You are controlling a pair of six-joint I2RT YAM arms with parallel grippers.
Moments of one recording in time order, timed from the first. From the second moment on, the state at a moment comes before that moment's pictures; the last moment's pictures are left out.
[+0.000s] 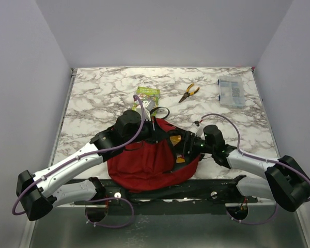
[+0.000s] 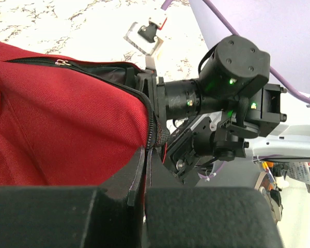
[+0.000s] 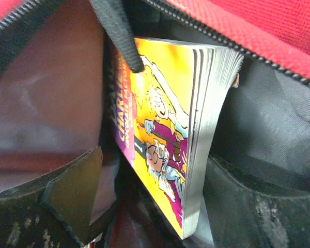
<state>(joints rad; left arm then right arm) -0.88 1.04 0.90 -0.23 0.16 -0.74 0.57 1.20 0.34 0.33 -0.52 0.88</state>
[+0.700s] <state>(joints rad) -0.88 1.07 0.90 -0.22 0.17 -0.77 0.74 1.43 0.41 0.46 -0.44 0.94</state>
